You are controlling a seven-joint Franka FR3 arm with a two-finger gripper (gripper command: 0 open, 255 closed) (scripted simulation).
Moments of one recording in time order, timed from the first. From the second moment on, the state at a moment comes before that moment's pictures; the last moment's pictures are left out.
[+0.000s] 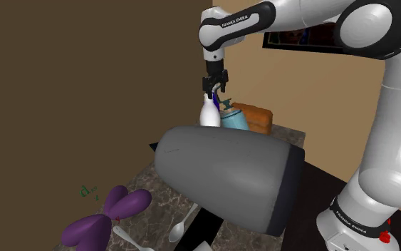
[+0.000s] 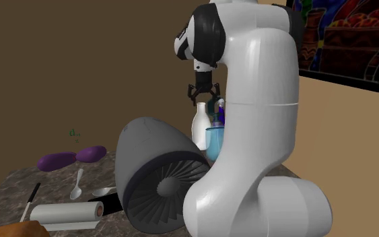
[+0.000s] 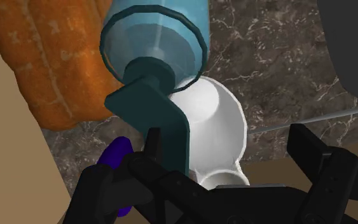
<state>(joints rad) -0.04 0.26 0.04 -1.62 -0.04 1.78 -0.07</state>
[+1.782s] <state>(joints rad) -0.04 0.34 0.04 -1.60 -0.05 1.87 -0.07</state>
